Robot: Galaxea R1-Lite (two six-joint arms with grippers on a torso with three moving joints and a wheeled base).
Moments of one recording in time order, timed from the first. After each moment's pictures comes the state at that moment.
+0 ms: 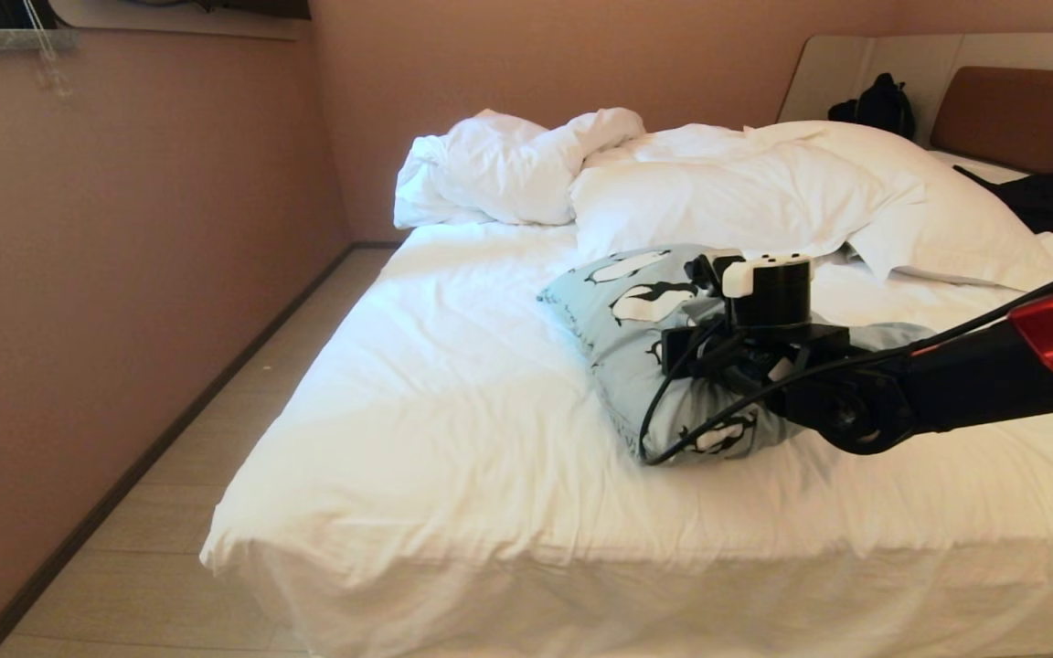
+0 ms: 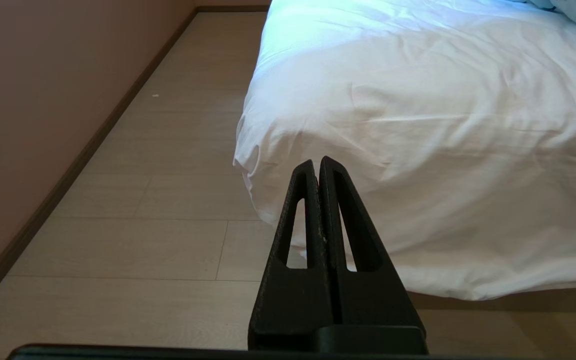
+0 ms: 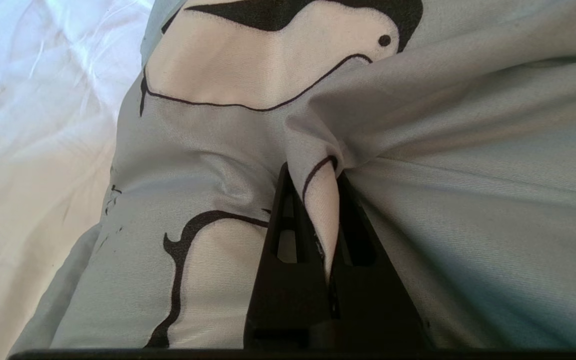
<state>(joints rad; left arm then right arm) 0.00 0.00 0.00 0.00 0.00 0.00 0.43 2.05 -1.27 -0.50 -0.28 0.04</state>
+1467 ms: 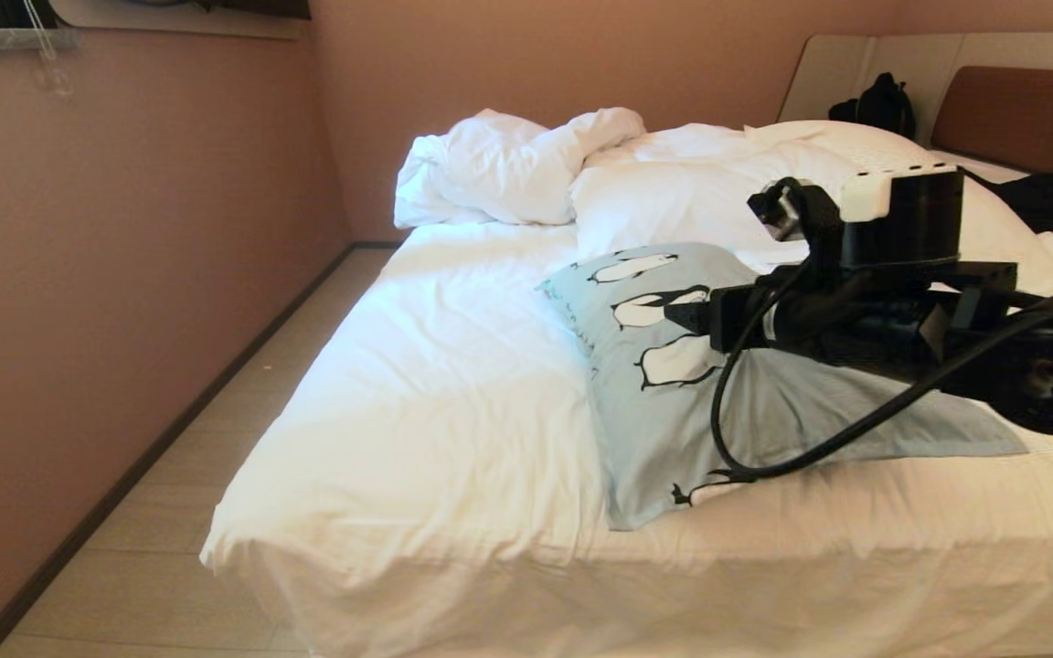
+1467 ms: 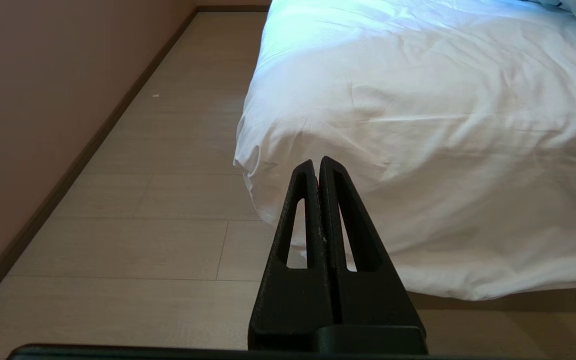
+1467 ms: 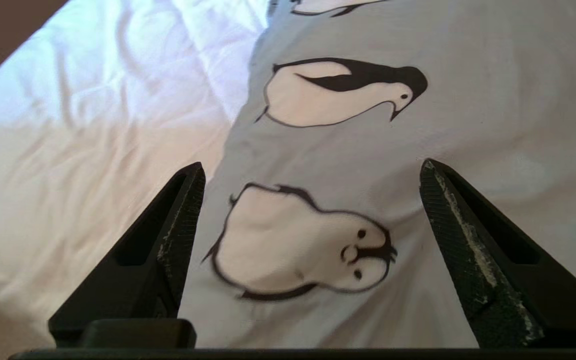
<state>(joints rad) 0.00 0.00 0.00 0.00 0.00 0.00 0.46 1.73 -1.21 -0.28 -0.12 0.04</state>
